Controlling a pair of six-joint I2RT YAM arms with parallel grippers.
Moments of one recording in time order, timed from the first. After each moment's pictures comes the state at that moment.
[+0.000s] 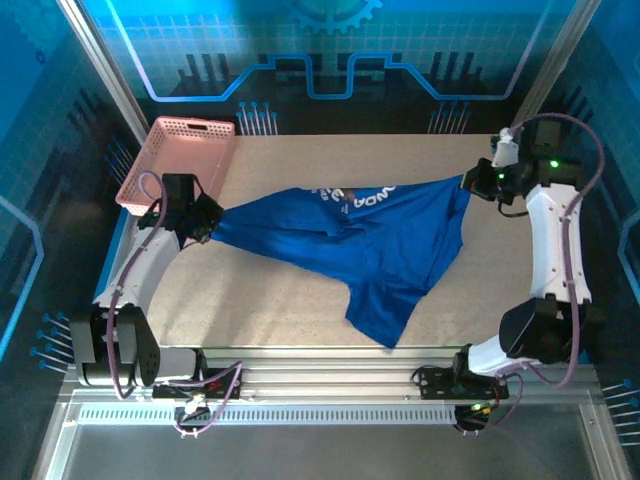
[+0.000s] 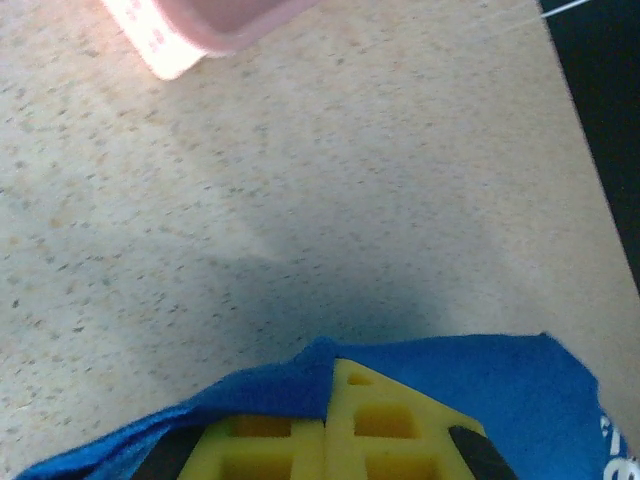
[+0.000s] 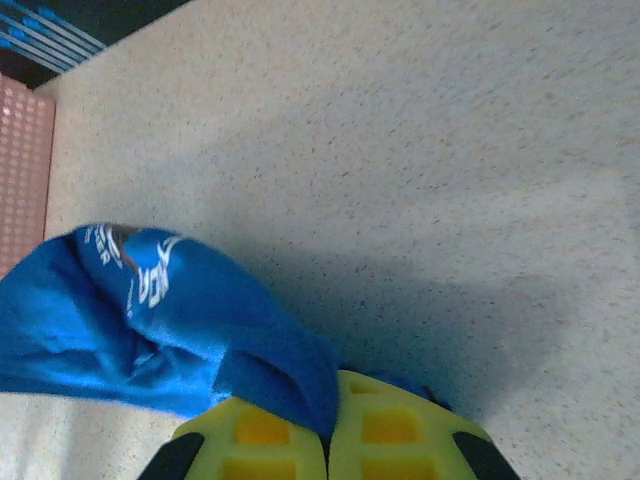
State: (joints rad) left arm 0.06 1.33 0.98 -0.53 0.12 -0.97; right arm -0.18 1.50 1.64 -1.15 -0.41 0.19
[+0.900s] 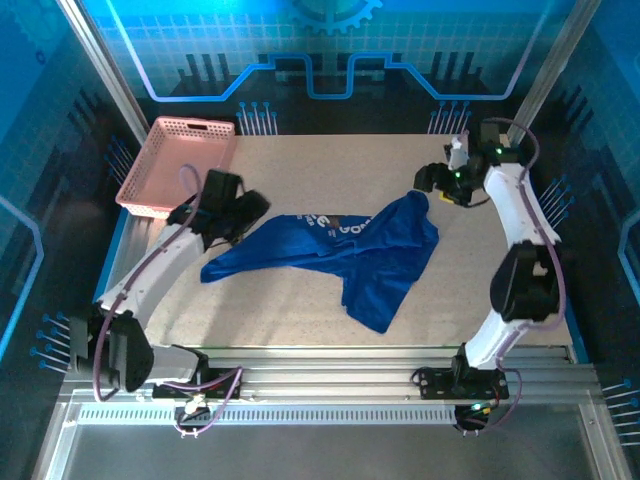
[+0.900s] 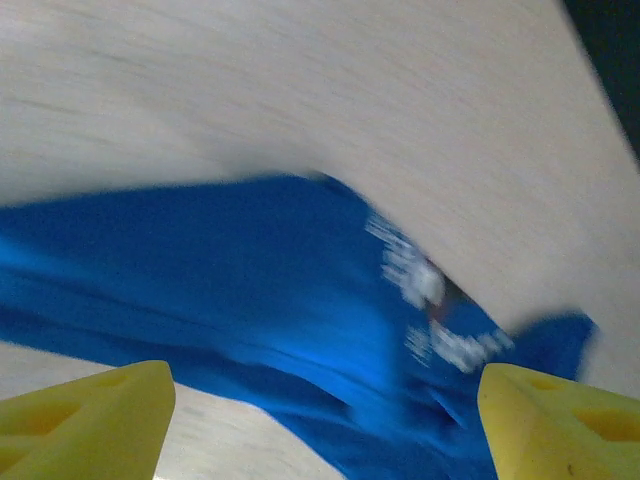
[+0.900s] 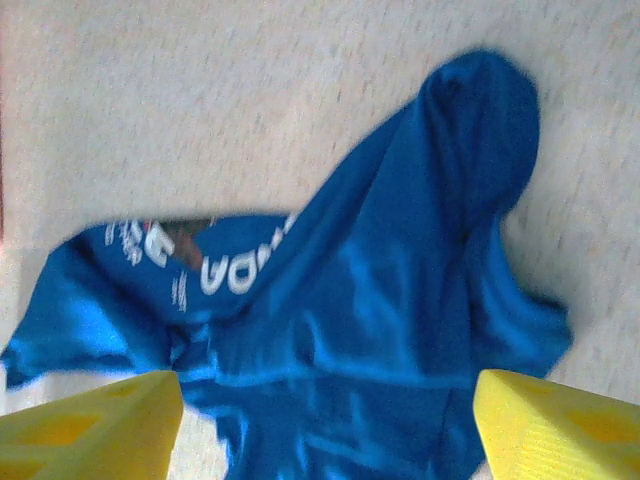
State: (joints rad) left arm -0.30 1.38 1.15 -0.62 0.06 -1.04; right arm -0.05 1.68 1.55 -1.00 -0.43 0.23
